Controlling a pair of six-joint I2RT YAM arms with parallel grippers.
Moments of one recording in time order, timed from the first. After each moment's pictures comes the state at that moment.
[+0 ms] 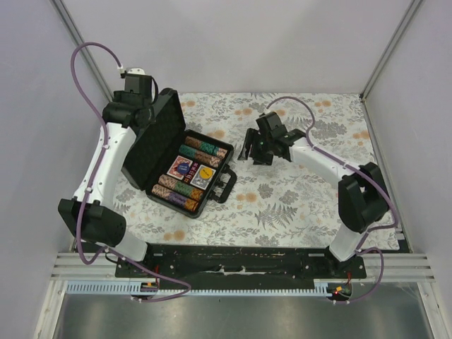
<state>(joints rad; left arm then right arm) -0.19 1.54 1.69 -0.88 -0.56 -0.16 0.56 1.76 1.33 -0.47 -0.12 0.72</state>
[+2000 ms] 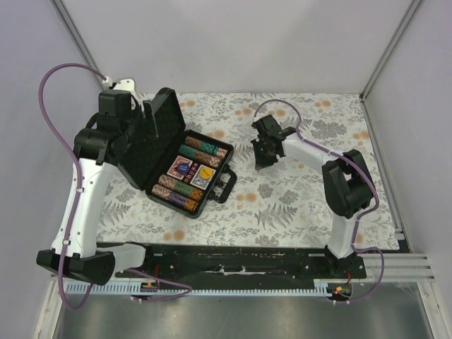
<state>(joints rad) -0.19 1.25 1.61 -0.99 -0.23 -0.19 0.49 1.92 1.37 -0.58 -0.05 0.29</state>
